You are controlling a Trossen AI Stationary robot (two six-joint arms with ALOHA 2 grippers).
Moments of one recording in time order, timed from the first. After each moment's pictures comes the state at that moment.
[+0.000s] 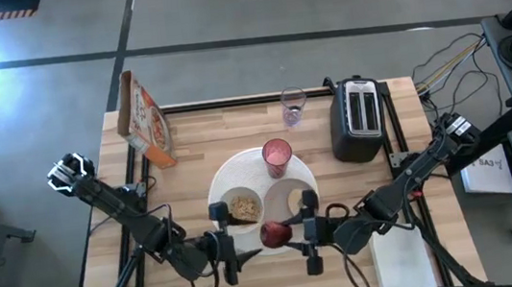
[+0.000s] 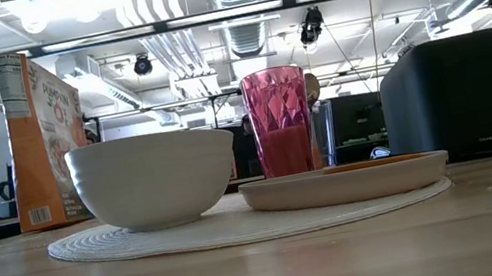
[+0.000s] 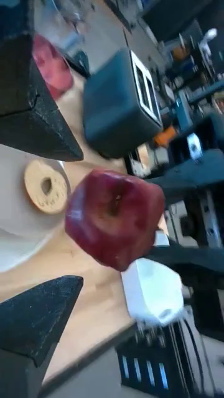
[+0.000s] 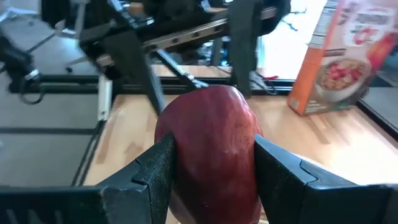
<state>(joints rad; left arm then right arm) -0.67 1.52 1.13 -0.04 -0.80 -0.04 0.60 1.59 1.24 0.00 0.64 0.19</state>
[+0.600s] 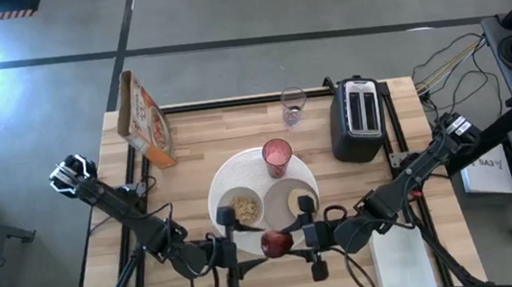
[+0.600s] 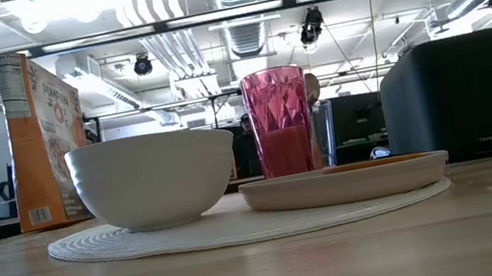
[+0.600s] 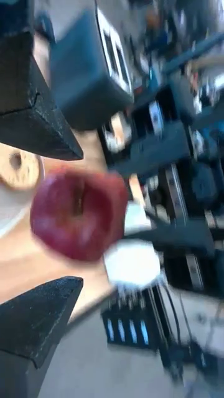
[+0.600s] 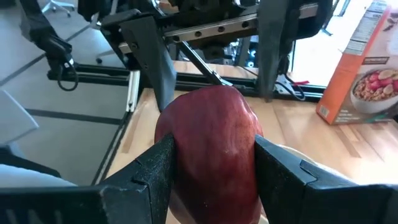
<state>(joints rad) -0.67 1.54 1.13 0.11 -0.68 0.06 0.59 1.59 1.24 0.01 0.51 0.13</state>
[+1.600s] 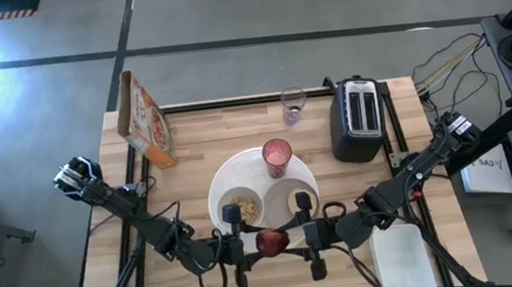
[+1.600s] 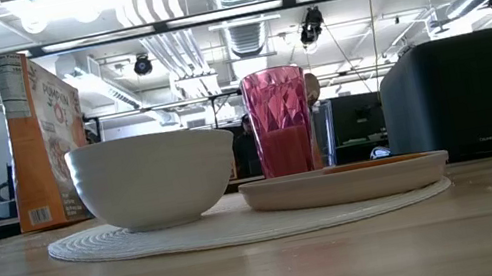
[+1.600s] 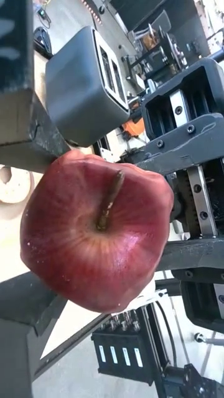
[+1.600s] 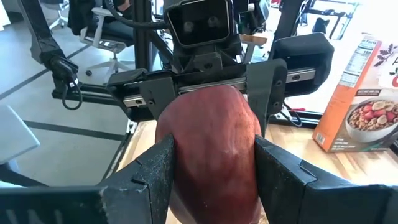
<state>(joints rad) -0.63 1.59 1.13 0.21 -0.71 0.12 0.58 1.59 1.28 0.06 0.48 0.05</state>
